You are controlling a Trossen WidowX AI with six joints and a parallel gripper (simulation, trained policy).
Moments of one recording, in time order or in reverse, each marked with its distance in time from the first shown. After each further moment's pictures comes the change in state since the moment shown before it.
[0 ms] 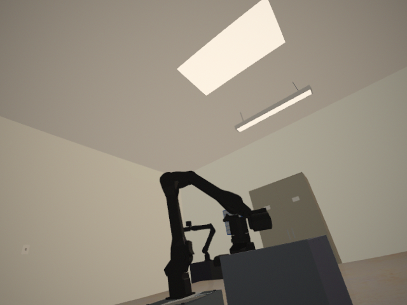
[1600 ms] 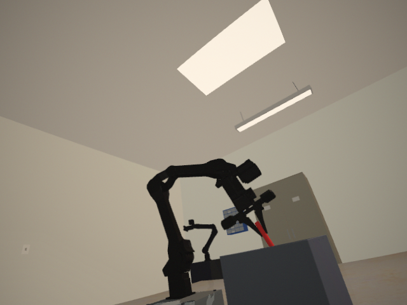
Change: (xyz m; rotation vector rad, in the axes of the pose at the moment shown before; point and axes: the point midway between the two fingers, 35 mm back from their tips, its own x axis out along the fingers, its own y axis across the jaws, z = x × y) arm -0.141 0.065 0.018 -0.067 0.056 0.382
